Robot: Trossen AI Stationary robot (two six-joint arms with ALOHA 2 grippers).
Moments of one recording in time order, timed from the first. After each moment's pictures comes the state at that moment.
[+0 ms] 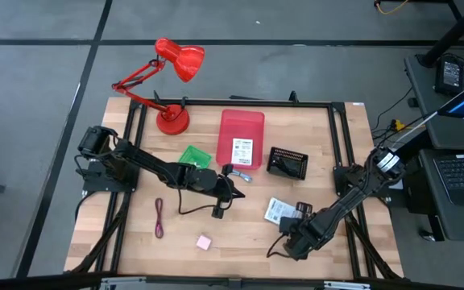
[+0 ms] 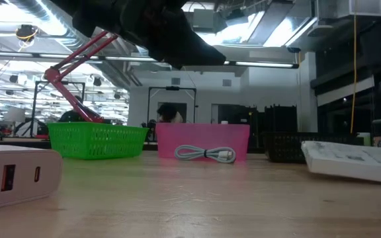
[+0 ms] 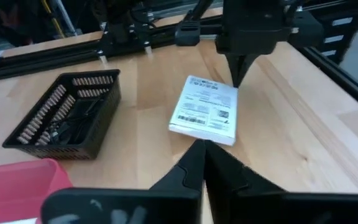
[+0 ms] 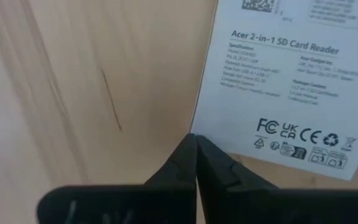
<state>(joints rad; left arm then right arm) -0.21 1.68 0.89 0.39 -0.10 0.08 0.76 1.79 1.07 -0.80 0.14 0.97</state>
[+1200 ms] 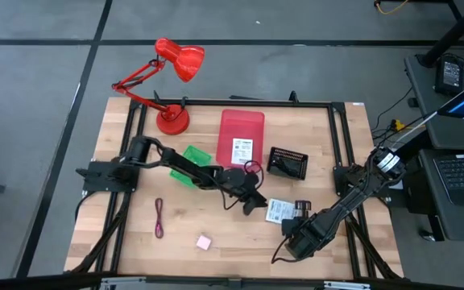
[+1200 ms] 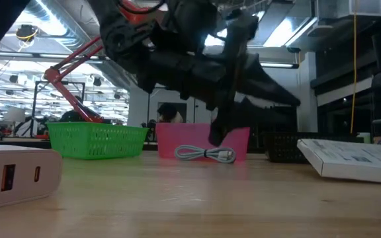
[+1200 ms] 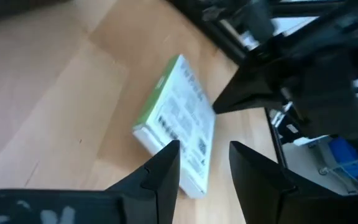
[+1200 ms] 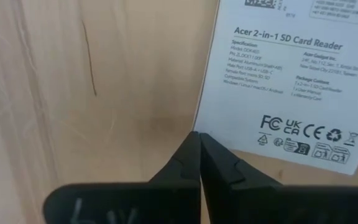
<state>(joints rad) -0.10 2.14 1.16 0.62 0.18 -0.74 0.76 1.79 1.06 -0.85 0.17 0.80</state>
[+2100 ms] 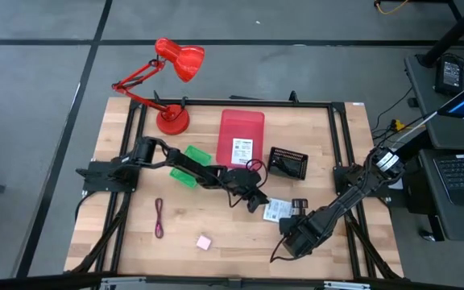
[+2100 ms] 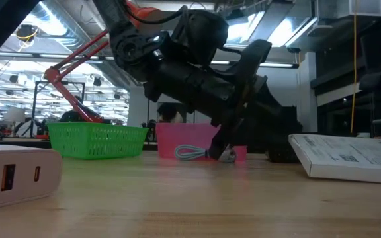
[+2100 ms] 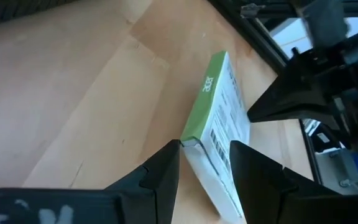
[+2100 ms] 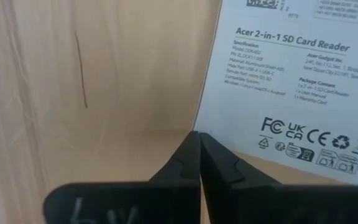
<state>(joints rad) -0.08 2.20 1.22 0.56 0.13 -0.75 0.73 1.79 1.06 -0.83 0.19 0.73</state>
